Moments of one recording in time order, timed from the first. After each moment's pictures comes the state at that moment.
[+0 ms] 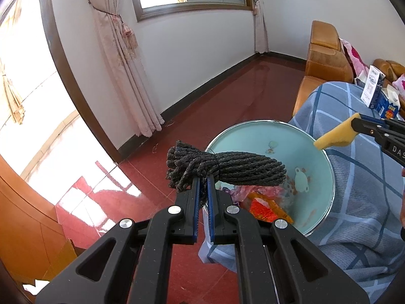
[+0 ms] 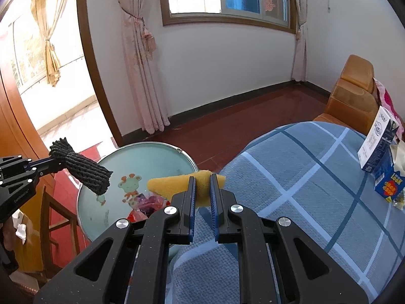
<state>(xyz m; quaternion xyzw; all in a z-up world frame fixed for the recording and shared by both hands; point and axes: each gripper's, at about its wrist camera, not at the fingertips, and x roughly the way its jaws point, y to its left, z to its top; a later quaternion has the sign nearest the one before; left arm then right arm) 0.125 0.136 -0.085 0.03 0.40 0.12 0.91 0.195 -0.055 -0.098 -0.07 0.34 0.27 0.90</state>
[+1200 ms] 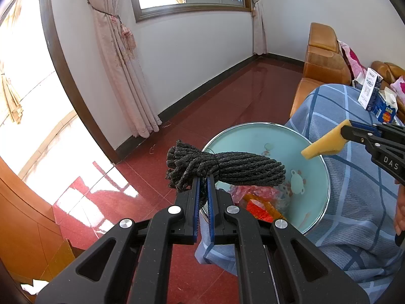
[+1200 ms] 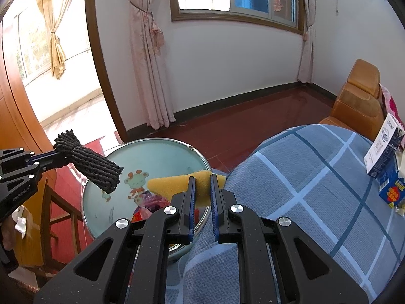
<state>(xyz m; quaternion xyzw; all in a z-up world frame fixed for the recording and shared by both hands) 0.126 0.135 -0.084 0.02 0.39 0.11 0.91 0.189 -0.037 -0.099 -0.09 0.34 0.28 0.89</state>
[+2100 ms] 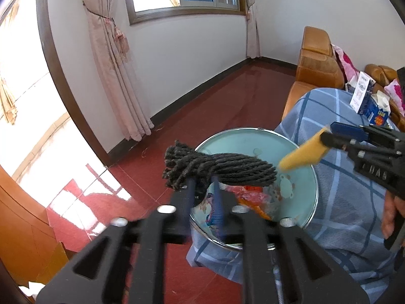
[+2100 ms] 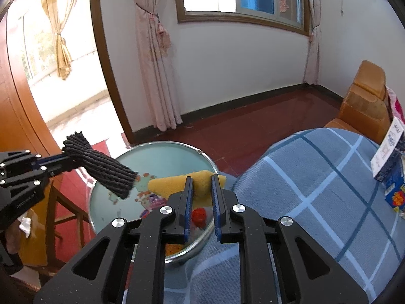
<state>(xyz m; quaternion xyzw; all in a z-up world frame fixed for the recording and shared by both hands) 0.127 0.128 -0.078 0.01 0.38 0.09 0.92 0.189 -0.031 -0.099 -0.08 0.33 0.30 0.89</state>
